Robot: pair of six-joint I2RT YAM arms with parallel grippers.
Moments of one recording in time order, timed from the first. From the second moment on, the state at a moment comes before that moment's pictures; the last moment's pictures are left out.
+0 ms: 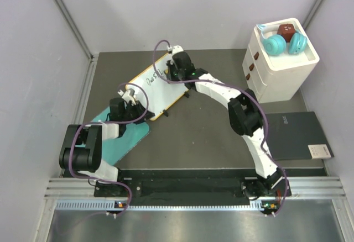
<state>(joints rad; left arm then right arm) -0.05 1.53 0.50 0.44 0.56 -0.49 0.68 2.29 1.96 -0.19 0.10 0.23</state>
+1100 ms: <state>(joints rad) -0.07 1.52 0.49 0.44 0.53 -0.50 0.78 2.40 2.18 -0.24 0.32 0.14</state>
